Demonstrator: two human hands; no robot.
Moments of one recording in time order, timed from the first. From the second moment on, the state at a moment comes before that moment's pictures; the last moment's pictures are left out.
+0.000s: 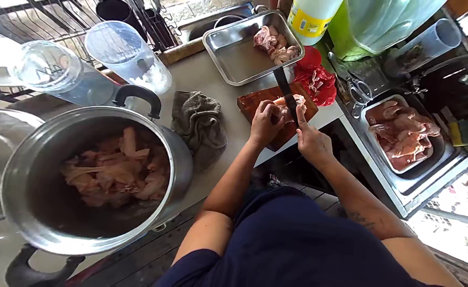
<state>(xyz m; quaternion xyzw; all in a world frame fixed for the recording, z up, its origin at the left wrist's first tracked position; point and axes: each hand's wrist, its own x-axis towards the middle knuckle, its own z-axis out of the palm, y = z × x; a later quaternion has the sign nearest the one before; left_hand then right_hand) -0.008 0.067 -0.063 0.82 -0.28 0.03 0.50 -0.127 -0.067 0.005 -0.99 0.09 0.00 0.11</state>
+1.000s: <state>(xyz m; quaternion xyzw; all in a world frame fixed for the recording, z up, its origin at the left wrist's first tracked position) 0.001 0.055 -0.056 0.84 -0.33 -0.02 0.43 -0.132 -0.052 0.034 -0.98 0.14 0.15 0.08</state>
